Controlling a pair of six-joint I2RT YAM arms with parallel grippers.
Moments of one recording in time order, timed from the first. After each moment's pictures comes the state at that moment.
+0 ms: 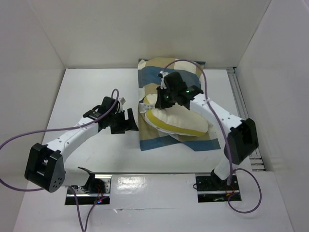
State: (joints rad) left arm -0.39 1.31 0.89 -0.56 0.27 -0.58; right arm 0.63 1.67 1.44 -0.56 -0.14 0.37
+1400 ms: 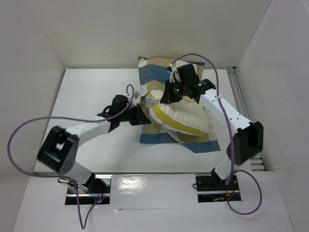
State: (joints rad) left arm -0.48 1.55 0.85 0.08 0.47 -0.69; right arm 0.47 1.59 1.47 -0.63 -0.39 0.31
